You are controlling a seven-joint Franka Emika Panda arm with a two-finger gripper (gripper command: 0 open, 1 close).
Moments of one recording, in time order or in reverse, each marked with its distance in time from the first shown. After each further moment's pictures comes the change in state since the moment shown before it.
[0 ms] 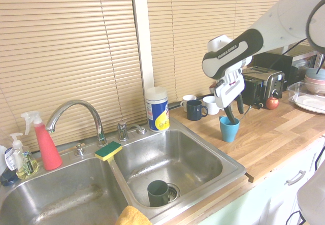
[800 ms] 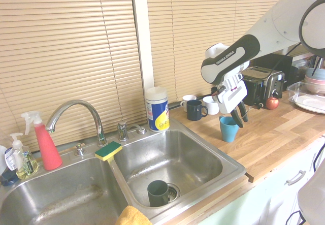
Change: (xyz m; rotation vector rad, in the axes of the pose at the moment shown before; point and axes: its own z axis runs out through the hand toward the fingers) arm -0.008 0.002 0.017 -0.081 -0.101 -0.025
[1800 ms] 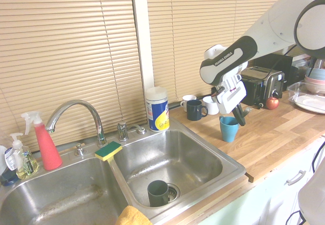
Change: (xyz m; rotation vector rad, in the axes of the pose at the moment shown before) arm 0.011 0.000 -0.002 0.006 0.013 0.006
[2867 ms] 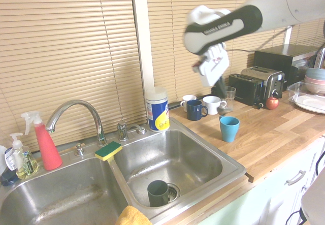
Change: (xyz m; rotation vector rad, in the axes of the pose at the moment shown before) arm -0.080 -0.059 -0.176 -0.007 0.251 -0.086
